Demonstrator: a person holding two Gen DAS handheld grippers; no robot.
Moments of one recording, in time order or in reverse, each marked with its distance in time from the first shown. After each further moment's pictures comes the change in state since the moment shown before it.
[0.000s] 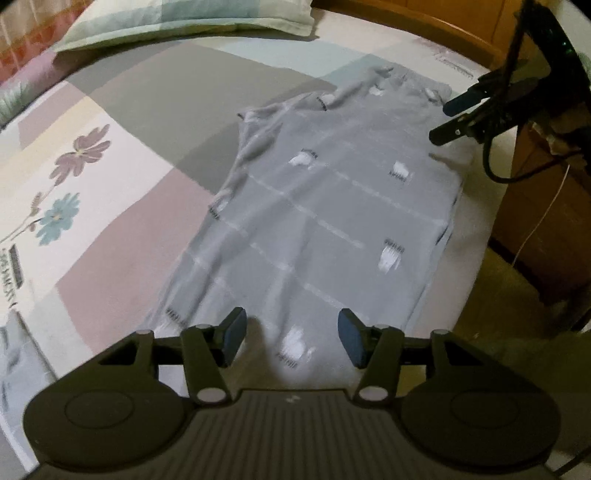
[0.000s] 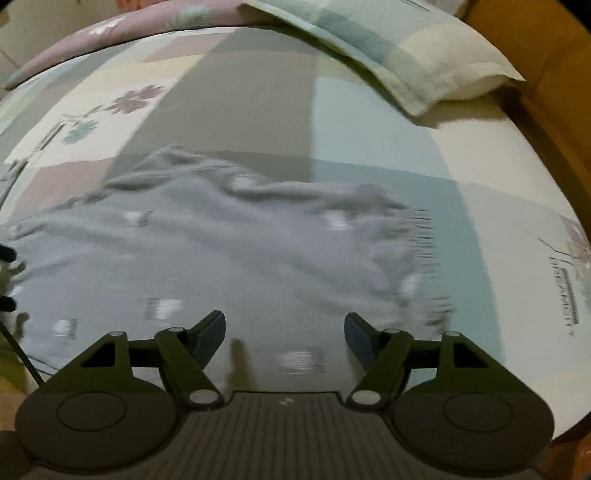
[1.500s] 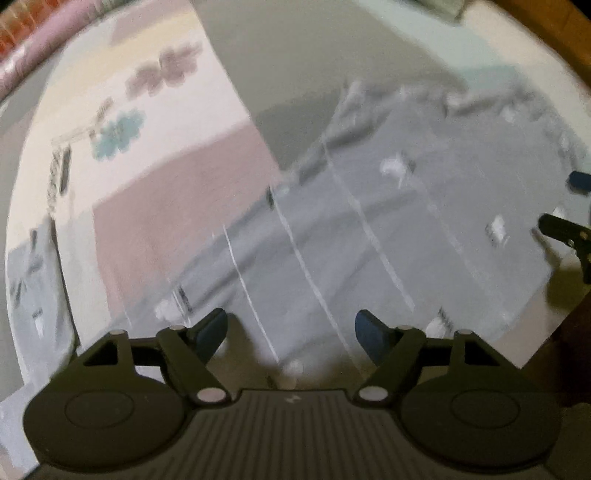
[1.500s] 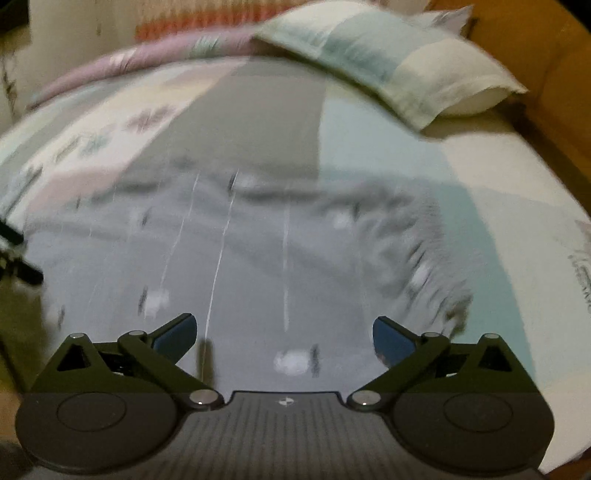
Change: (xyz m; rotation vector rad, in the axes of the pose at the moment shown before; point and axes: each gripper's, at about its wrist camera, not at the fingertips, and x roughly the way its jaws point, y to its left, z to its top) left arm 0.028 -0.007 0.054 -0.408 0.153 0.229; right arm 0.007 -0.028 -0.032 0.014 -0.175 0.066
